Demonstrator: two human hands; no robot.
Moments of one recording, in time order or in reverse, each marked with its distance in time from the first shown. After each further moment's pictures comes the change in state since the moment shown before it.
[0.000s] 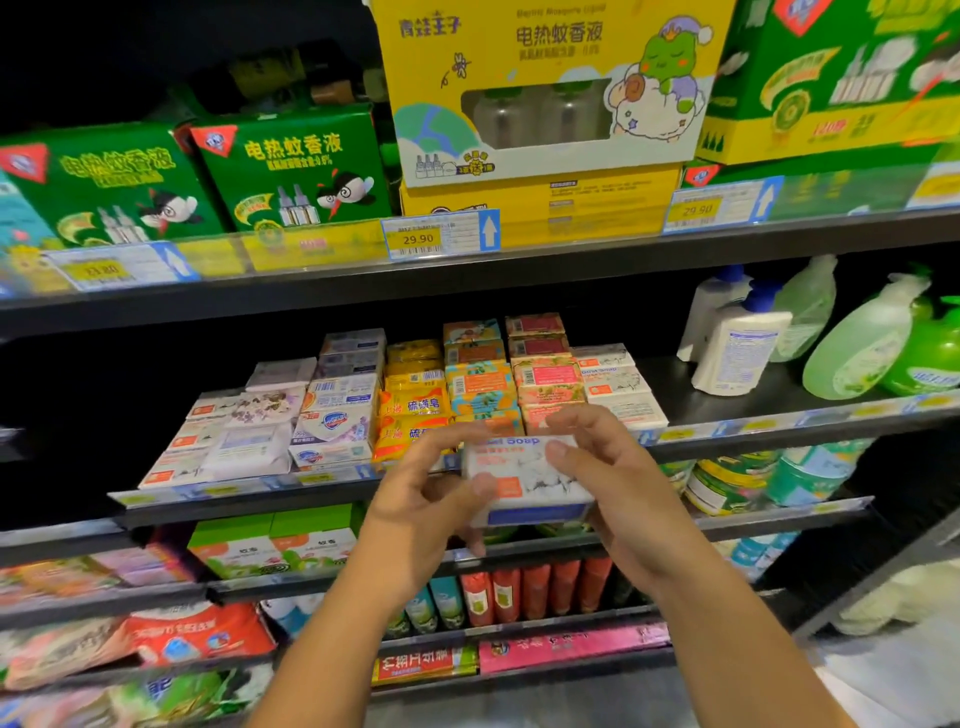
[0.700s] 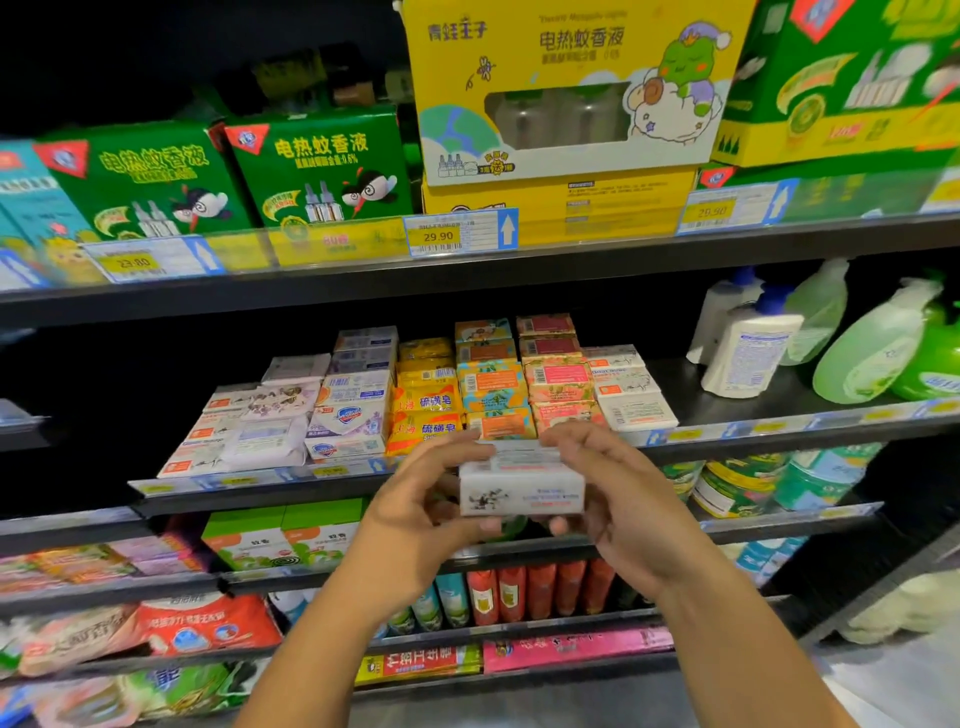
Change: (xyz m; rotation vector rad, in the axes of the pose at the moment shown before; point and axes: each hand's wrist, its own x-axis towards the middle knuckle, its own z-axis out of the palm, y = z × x) left_hand -0.013 -0.010 -0.025 0.260 -0.047 0.081; right_hand -0.009 0.002 0.007 0.178 -0.082 0.107
